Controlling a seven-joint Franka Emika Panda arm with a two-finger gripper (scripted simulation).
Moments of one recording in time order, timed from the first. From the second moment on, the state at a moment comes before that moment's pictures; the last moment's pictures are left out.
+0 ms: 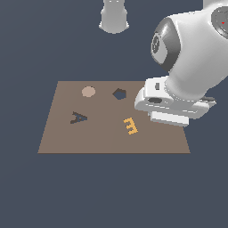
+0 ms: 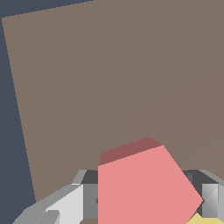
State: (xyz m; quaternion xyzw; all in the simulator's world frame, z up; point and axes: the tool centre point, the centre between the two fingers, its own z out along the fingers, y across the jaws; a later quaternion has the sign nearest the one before) arm 0.020 0.167 0.032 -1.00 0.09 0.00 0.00
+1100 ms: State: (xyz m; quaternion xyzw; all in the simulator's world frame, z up) arm -0.066 0.106 0.037 -0.95 -0.31 0.00 0.00
